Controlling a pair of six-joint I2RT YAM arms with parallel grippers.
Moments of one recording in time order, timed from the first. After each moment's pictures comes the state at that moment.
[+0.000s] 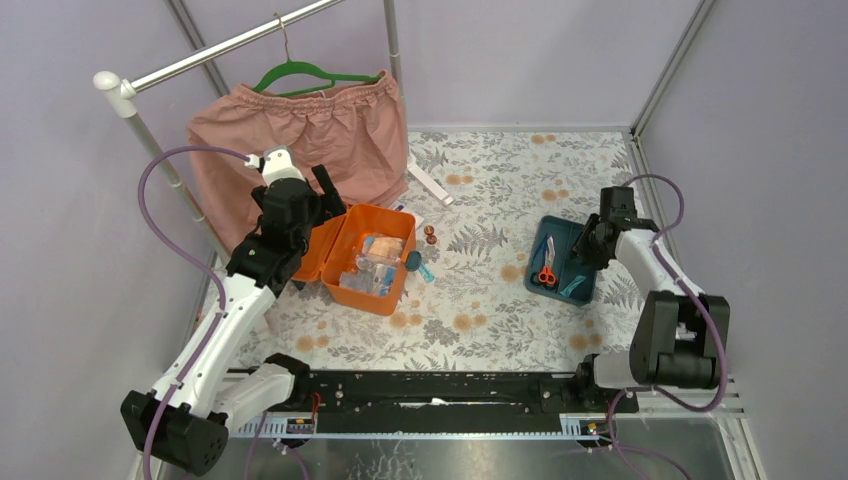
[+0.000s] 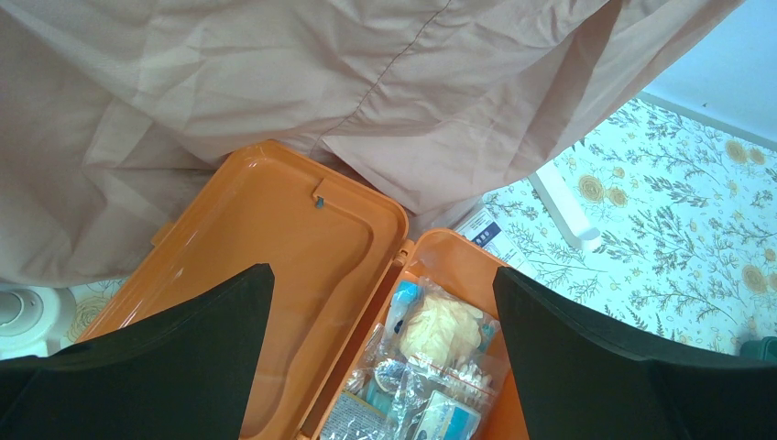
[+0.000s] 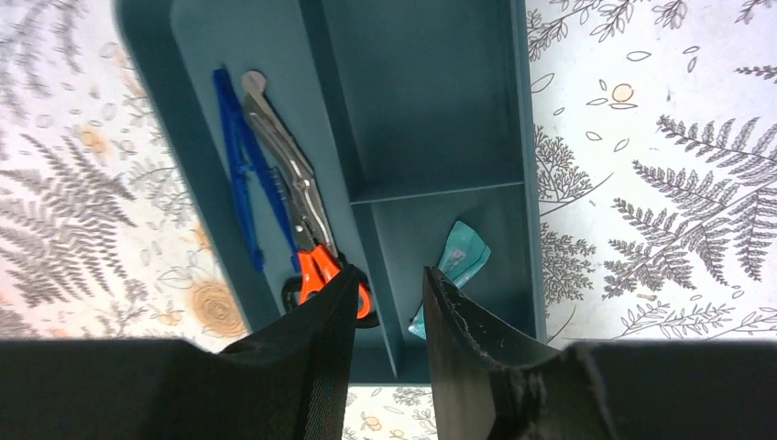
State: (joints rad) left arm -0.33 0.99 0.98 -0.40 -0.43 -0.45; right arm -0.10 1.35 0.86 -0.59 0.01 0.48
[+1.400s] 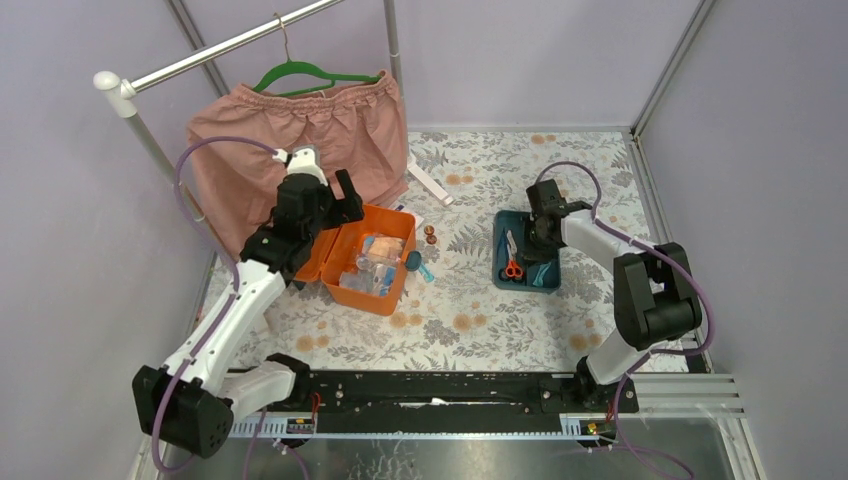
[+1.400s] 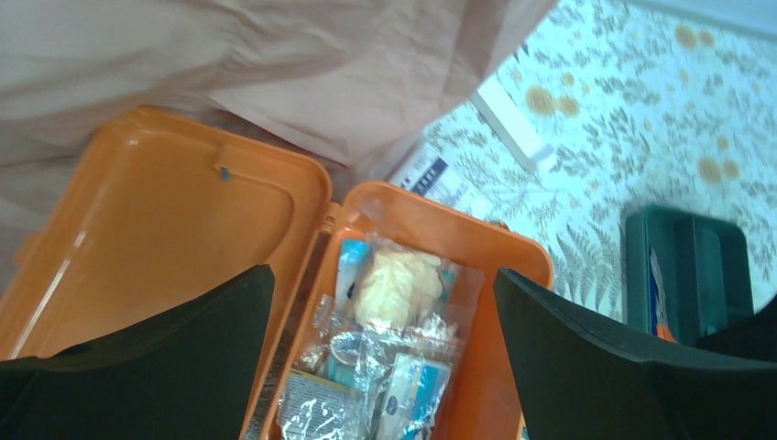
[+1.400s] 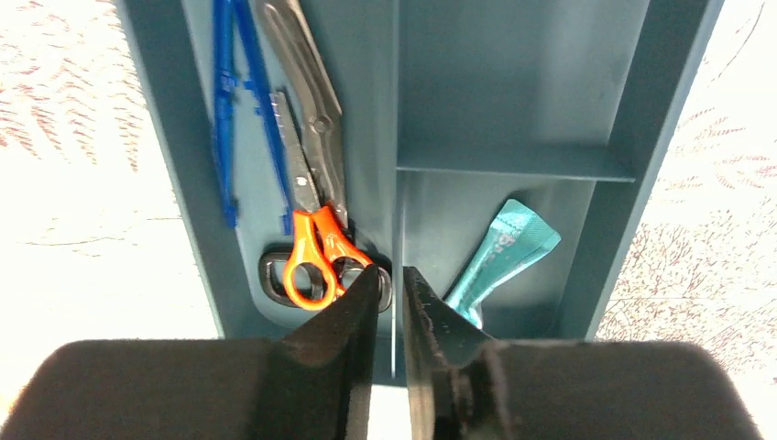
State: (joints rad) left arm -0.33 1.06 0.97 -0.36 -0.23 -0.42; right arm 0.27 1.63 0.99 -0.60 0.01 0.37
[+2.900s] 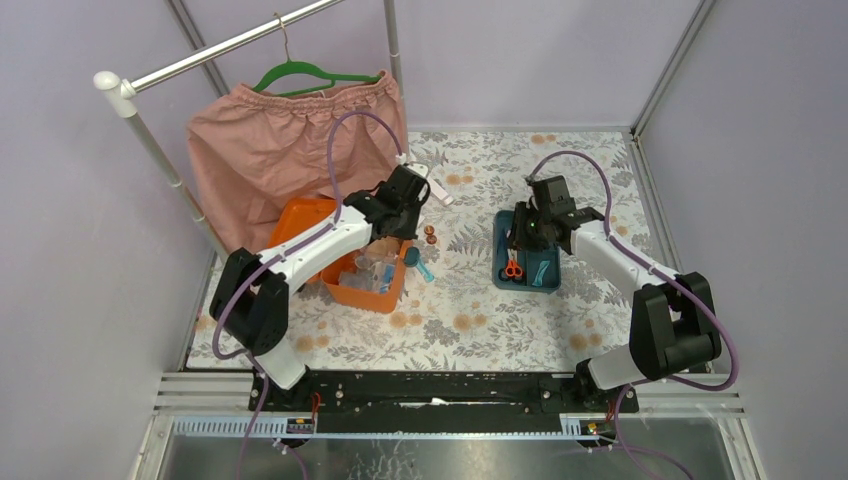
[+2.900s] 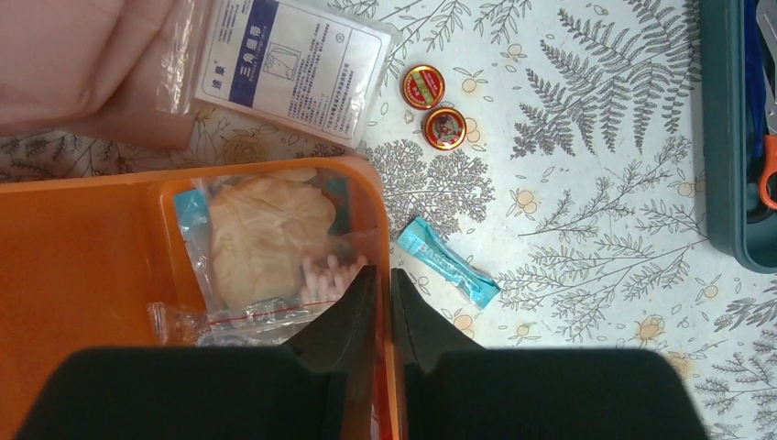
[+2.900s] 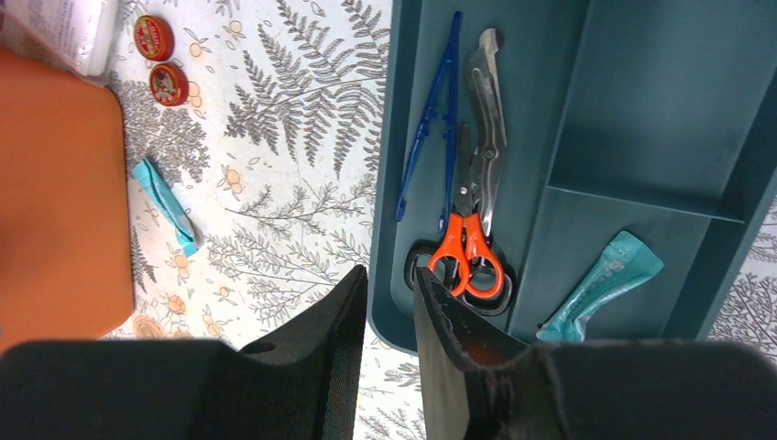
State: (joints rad) left arm -0.62 1.66 1.30 -0.57 -0.18 -0.31; right arm 0.31 1.46 0.96 -0.46 -0.13 0.42
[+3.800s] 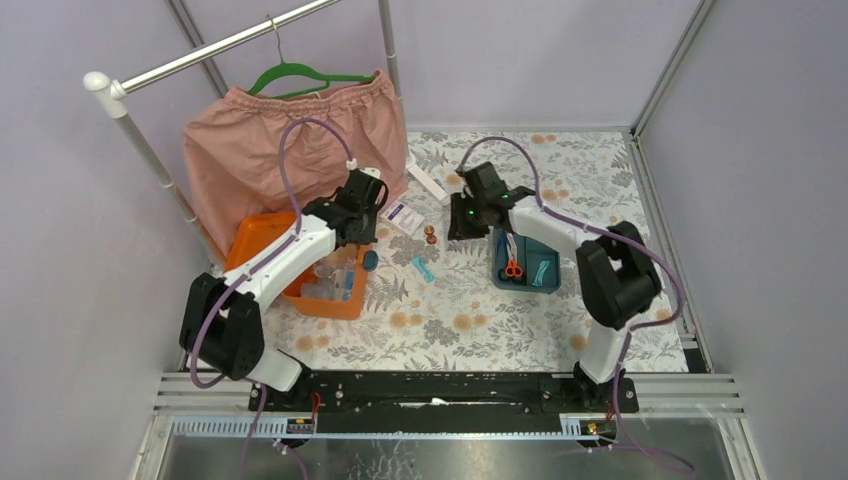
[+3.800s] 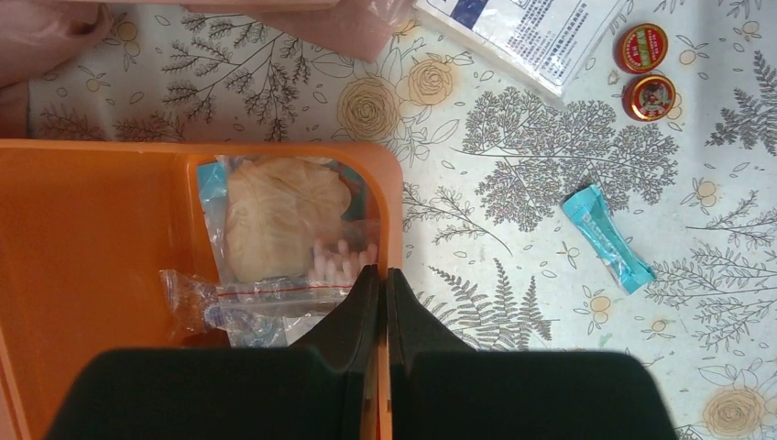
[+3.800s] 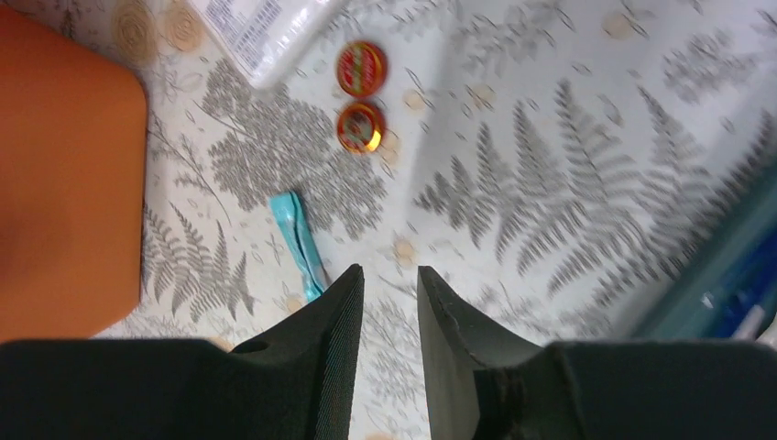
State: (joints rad) left arm -0.47 1.50 1.15 -0.65 -0.26 -0.29; right arm 0.54 1.79 1.25 -0.41 -0.17 0.44
